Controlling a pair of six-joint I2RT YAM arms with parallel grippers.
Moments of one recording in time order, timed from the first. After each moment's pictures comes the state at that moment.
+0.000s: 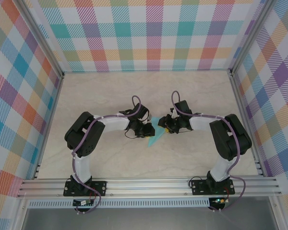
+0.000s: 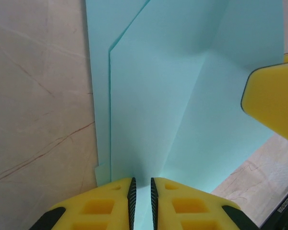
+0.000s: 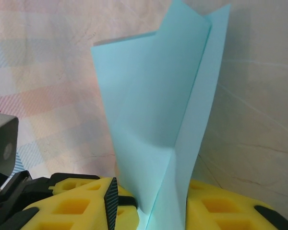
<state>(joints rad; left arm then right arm) -0.68 1.93 1.13 -0.32 0.45 -0.69 0.43 1.75 0.85 -0.08 -0.55 0.87</state>
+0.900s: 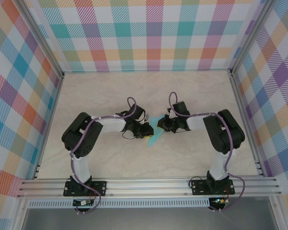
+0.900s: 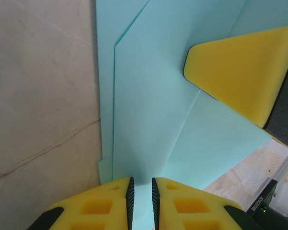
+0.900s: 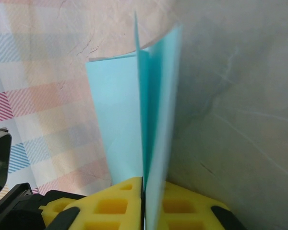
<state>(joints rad) -0.64 1.89 1.04 -0.21 0.52 -0.77 0.43 1.86 0.85 0.08 -0.62 0.86</state>
